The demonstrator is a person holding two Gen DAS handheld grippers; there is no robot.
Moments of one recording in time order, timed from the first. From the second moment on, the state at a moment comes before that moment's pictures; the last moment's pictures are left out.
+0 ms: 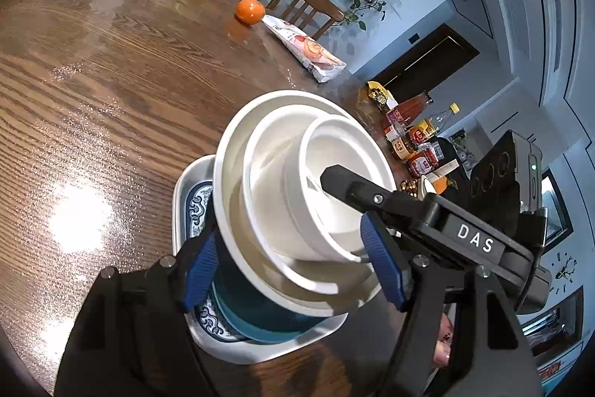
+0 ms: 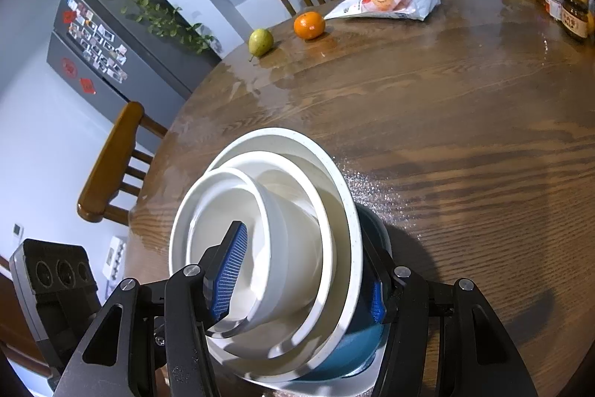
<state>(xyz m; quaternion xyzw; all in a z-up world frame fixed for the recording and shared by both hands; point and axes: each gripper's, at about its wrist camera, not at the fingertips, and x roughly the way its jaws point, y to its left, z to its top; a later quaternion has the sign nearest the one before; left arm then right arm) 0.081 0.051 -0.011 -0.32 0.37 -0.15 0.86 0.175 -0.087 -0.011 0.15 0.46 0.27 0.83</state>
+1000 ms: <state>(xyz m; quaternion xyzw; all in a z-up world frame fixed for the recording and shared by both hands) 0.080 0.049 -0.022 -0.32 0.38 -0.15 0.85 0.173 -0.083 -0.018 0.14 0.47 0.27 0.83</state>
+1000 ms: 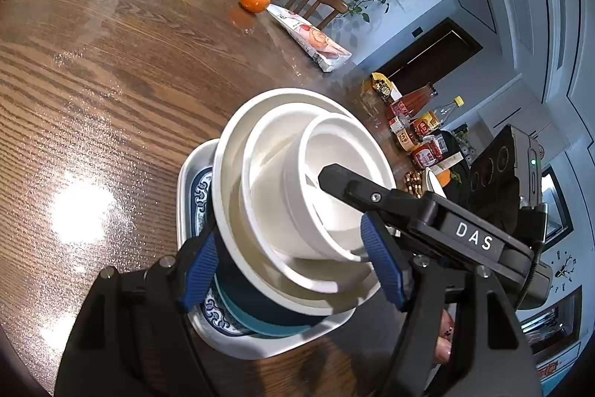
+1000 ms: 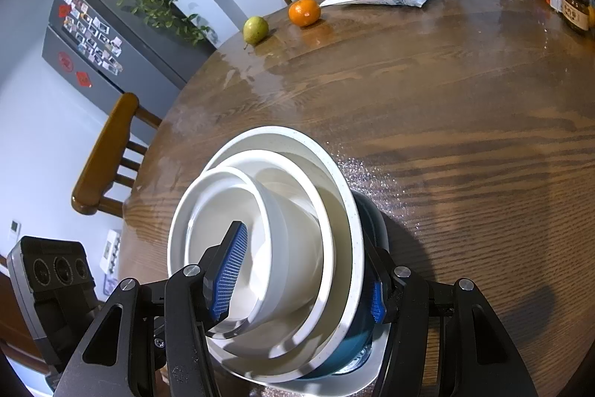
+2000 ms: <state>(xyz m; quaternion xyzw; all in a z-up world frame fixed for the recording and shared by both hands) 0.059 0.035 -0.005 -0.24 0.35 -0.09 0.90 0.169 -0.087 -0.016 0.12 0.48 0.29 0.82</state>
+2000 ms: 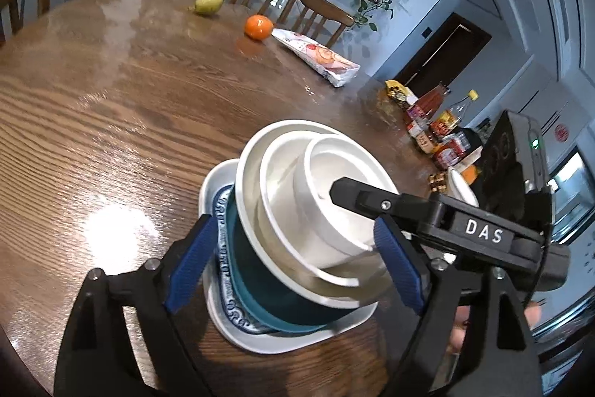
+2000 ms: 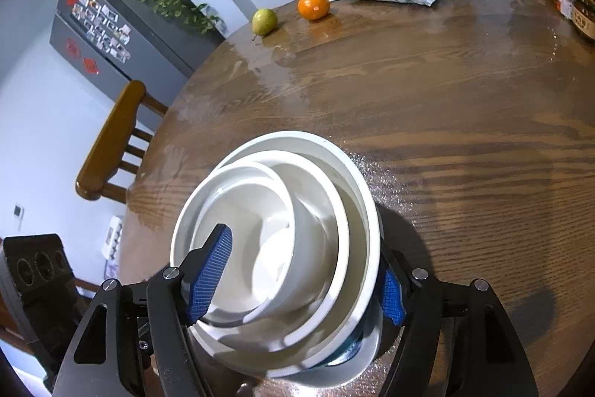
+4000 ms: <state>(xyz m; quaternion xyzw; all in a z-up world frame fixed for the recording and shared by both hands) 0.026 0.021 -0.019 -0.08 0.37 0.02 0.92 0.068 -0.112 0.009 -0.05 0.28 0.25 0.93</state>
